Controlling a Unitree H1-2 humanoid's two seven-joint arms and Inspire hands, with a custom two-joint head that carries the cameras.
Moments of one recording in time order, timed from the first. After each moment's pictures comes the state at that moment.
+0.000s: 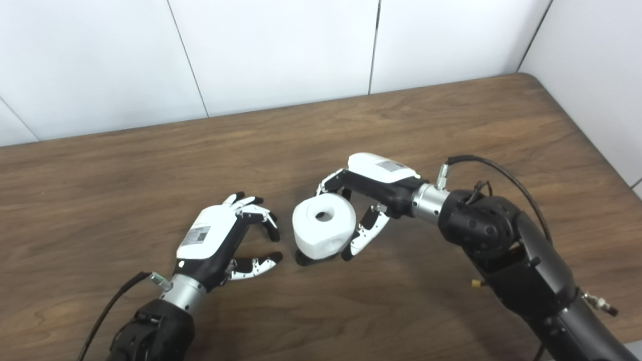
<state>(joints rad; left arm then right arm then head) -0.10 0.13 -0.43 -0.21 0.86 0.06 -0.21 -0.22 -0.56 0.22 -0.38 -0.42 0.12 0.59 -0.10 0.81</state>
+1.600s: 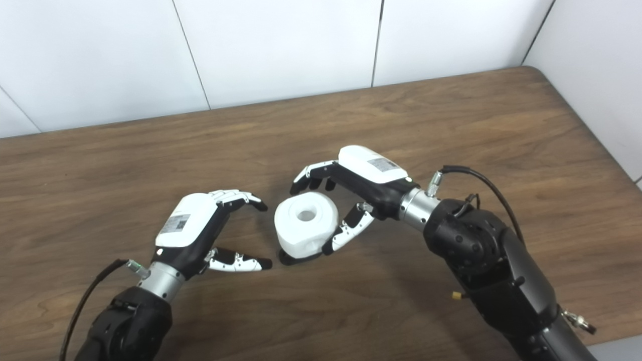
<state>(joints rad) -0.12 0.19 -0.36 -0.24 0.82 0.03 -0.25 -0.19 -0.46 0.22 -0.47 -0.51 0.14 0.51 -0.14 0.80</state>
